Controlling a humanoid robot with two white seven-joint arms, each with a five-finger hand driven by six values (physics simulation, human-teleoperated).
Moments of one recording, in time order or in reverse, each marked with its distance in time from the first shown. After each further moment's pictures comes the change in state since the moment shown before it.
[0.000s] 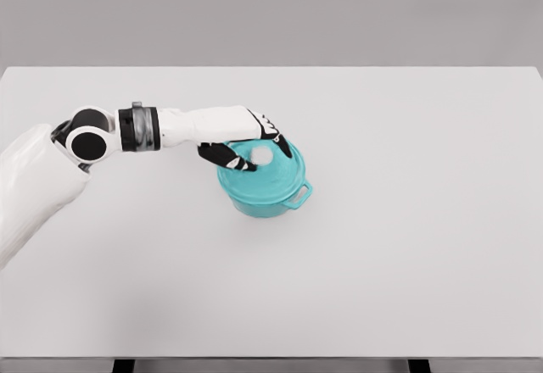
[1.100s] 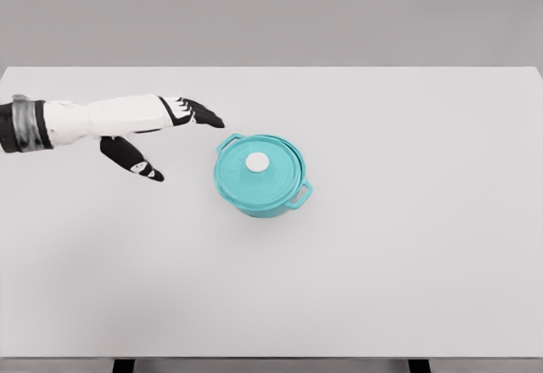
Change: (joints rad) left arm 0.058 0.414 0.028 -0.230 0.280 -0.001 0.000; right arm 0.000 0.000 0.000 0.000 0.000 0.000 0.000
